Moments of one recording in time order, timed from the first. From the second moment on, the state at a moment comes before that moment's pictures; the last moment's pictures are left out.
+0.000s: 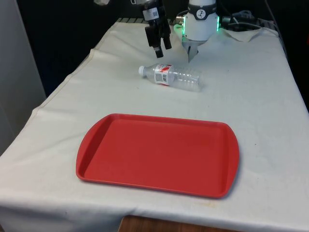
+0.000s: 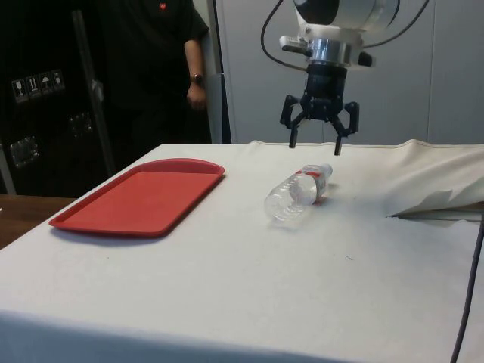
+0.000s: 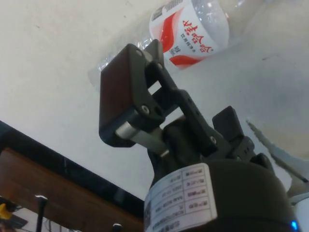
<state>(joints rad) 0.08 -0.07 -0.44 -2.72 0.59 2.63 0.81</state>
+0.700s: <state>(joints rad) 0.08 0.00 -0.47 -2.69 0.73 2.61 0.73</state>
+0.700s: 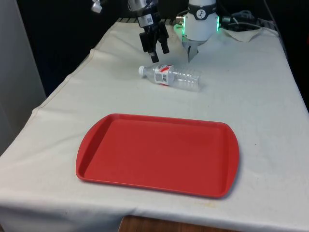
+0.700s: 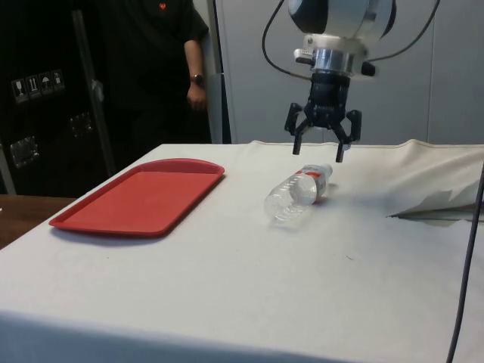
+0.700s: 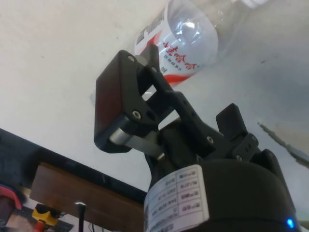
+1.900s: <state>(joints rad) 0.08 0.01 -0.50 -2.68 0.77 2.61 0.74</state>
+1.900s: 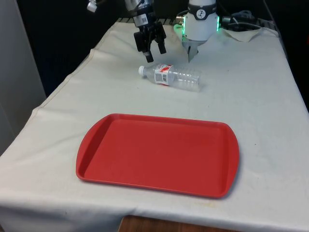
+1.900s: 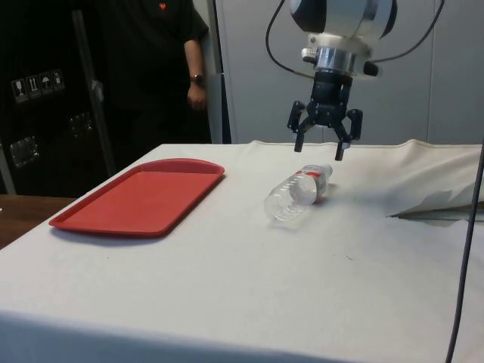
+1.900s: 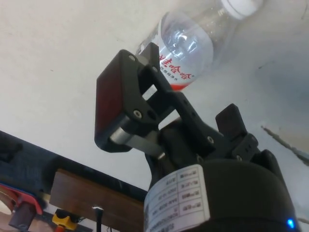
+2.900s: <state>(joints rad) 0.08 0.10 -0.54 -2.64 1.00 2.51 0.55</state>
